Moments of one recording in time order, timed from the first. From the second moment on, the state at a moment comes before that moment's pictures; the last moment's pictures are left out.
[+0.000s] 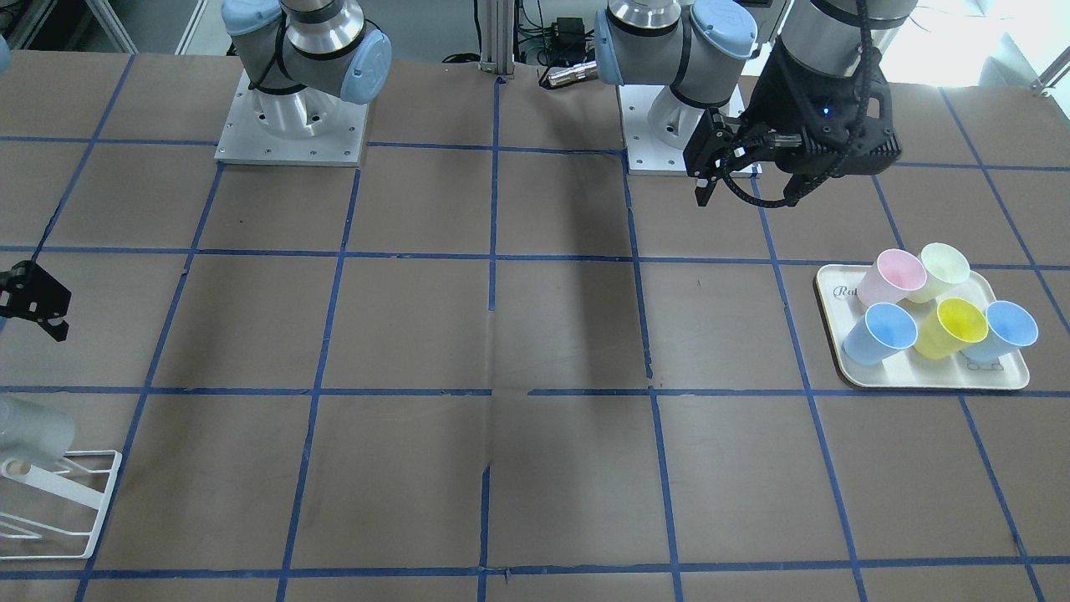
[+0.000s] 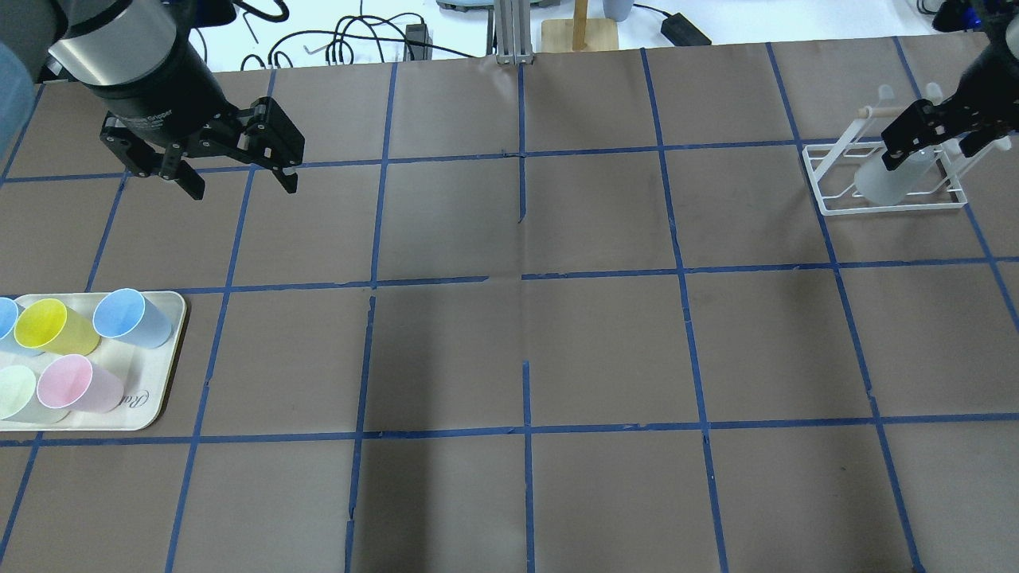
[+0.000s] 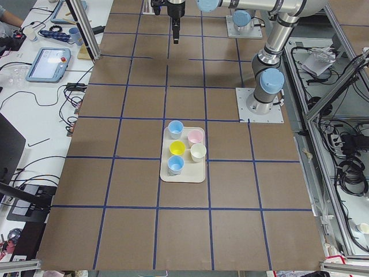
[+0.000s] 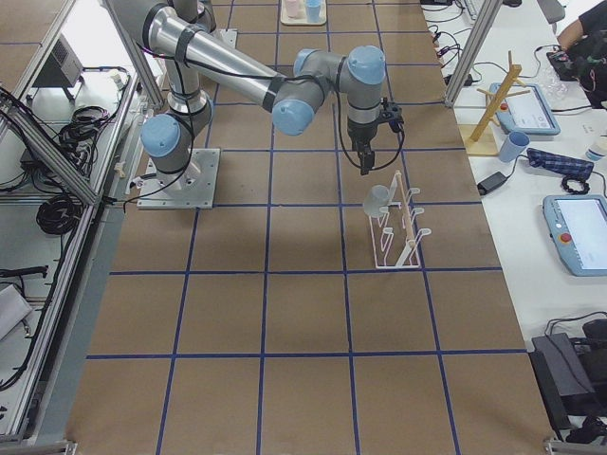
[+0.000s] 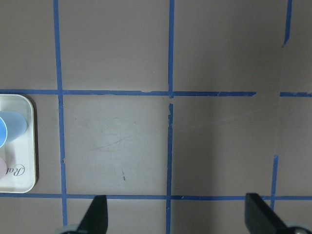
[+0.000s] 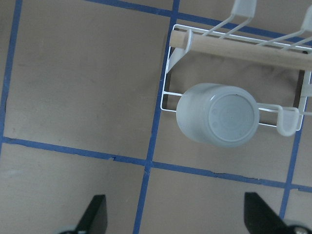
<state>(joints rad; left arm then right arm) -1.54 -1.54 -1.53 -1.62 1.57 0.00 1.13 -1.37 1.64 -1.96 -1.55 -0.64</state>
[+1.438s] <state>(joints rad) -1.54 -1.54 -1.53 -1.62 1.57 0.01 1.11 -1.18 1.59 -2.08 -1.54 -0.68</state>
